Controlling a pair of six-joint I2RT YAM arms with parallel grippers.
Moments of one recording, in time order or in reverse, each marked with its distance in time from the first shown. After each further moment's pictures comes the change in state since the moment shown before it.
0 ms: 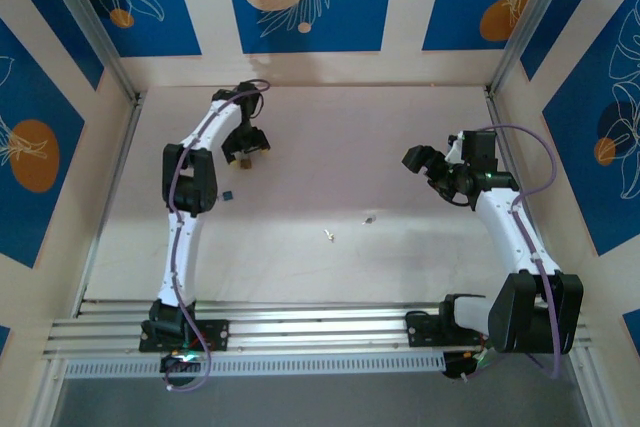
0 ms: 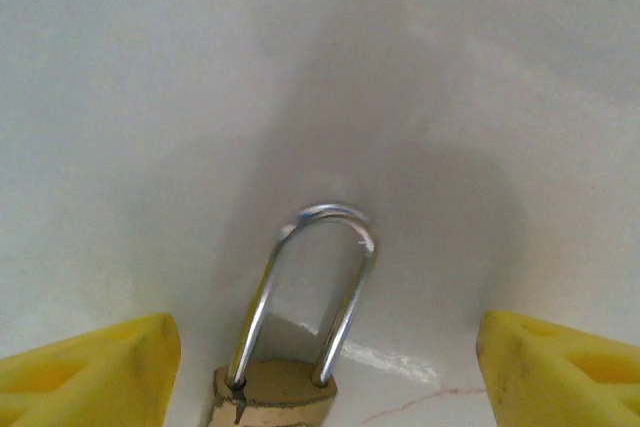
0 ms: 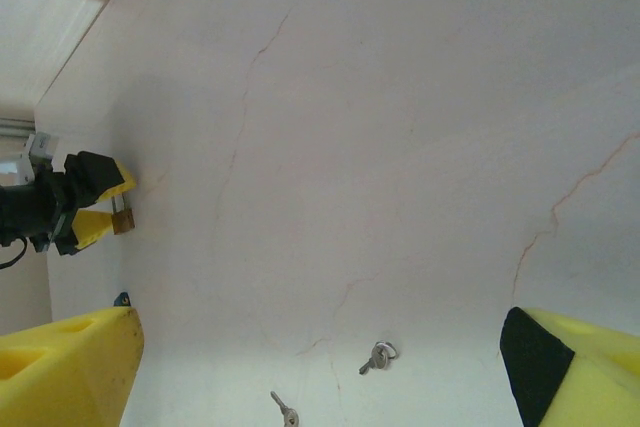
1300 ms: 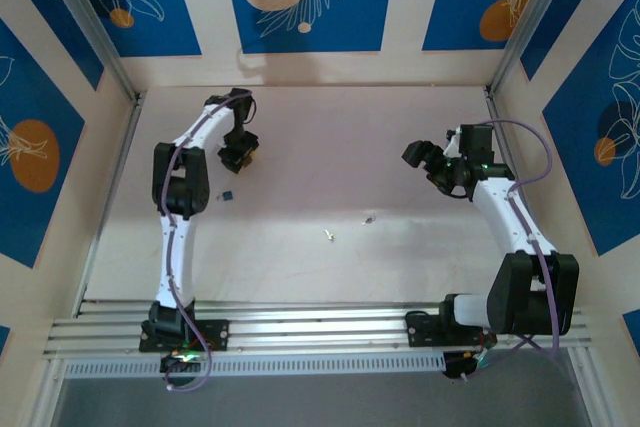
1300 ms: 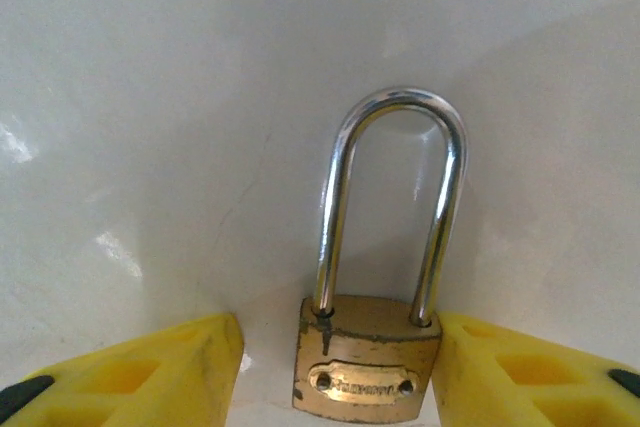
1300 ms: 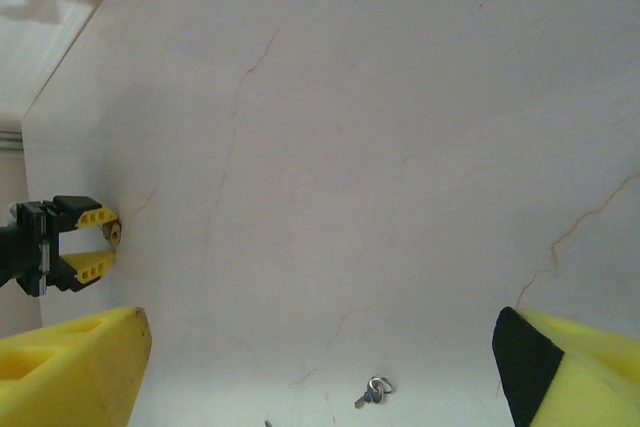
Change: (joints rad) left arm 0.028 -0.114 -0.218 0.101 0.042 -0.596; right arm 0.000 0.088 0.037 0.039 0.010 0.000
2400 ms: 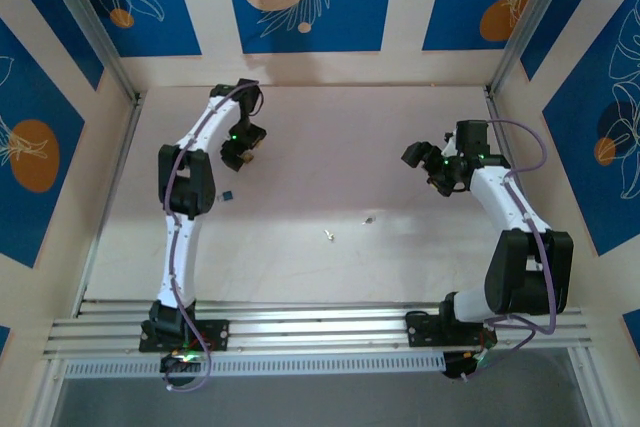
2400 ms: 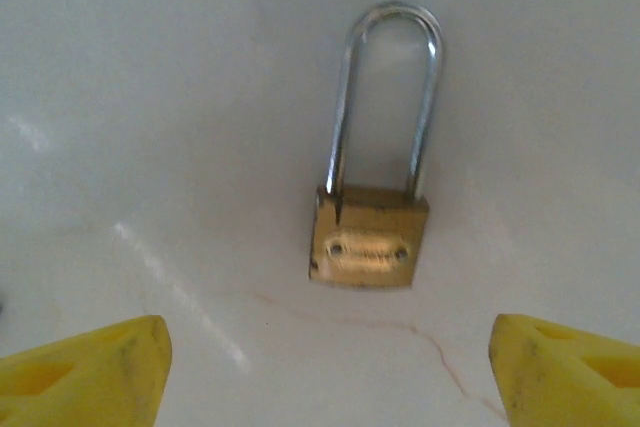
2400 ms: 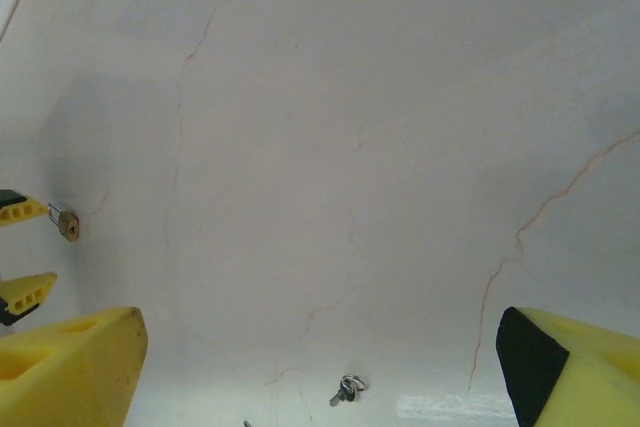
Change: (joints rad) left arm -0.032 0.053 0.205 -0.179 -0.029 -0.045; right arm -0.008 0.117 0.057 -0.064 0.019 0.000
